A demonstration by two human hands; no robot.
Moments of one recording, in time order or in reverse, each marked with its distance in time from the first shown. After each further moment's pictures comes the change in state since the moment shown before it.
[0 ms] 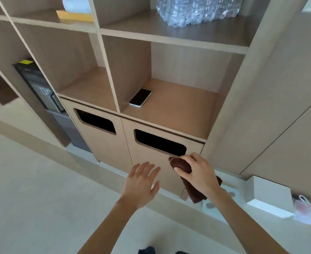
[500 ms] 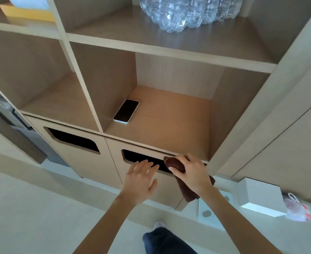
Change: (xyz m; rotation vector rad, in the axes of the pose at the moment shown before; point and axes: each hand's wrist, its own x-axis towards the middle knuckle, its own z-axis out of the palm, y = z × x) left_hand 0.124 -0.074 0.059 -0.109 0.030 0.123; right_hand 0.120 0.026 0.041 -0.056 0.033 0.110
